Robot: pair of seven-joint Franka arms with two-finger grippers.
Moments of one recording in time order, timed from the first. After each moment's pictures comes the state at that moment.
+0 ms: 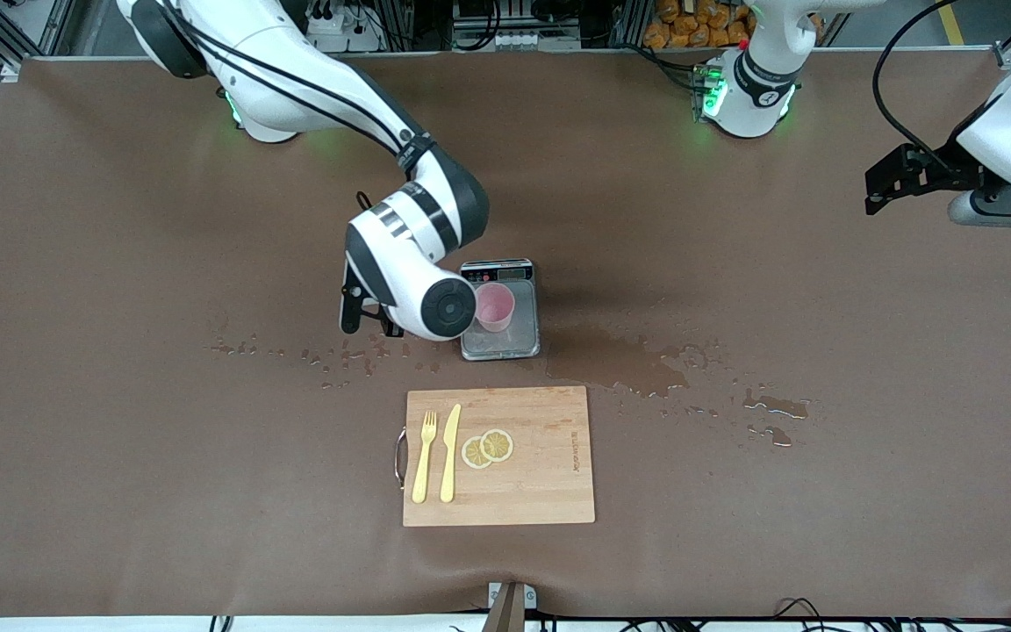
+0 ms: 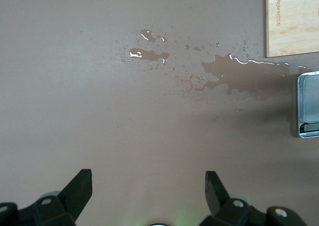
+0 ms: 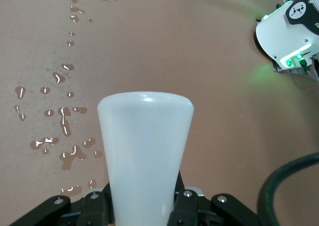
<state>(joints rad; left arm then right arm) -0.04 -0.03 -0.11 -1.56 0.01 1.50 -0.04 0.60 0.81 0.05 -1.11 -0.13 1.32 2.26</state>
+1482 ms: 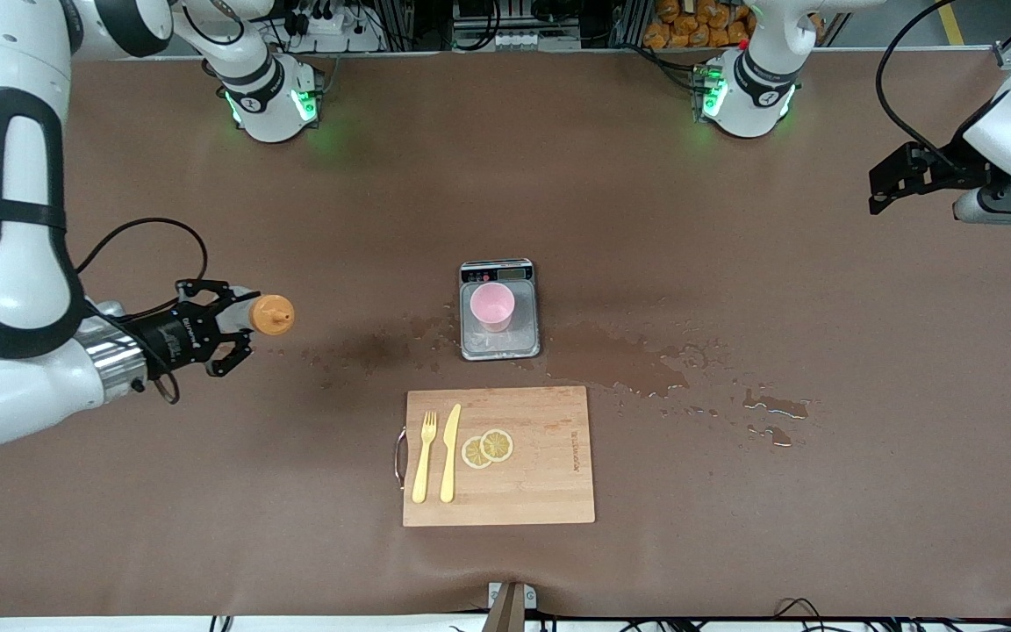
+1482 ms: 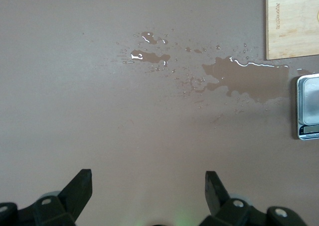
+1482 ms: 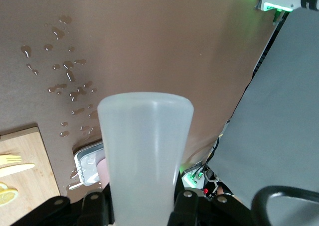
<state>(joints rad) -0.03 -0.03 -0.10 -1.55 0.01 1.50 -0.04 -0.04 0.70 0.03 -1.10 0.59 1.15 1.58</state>
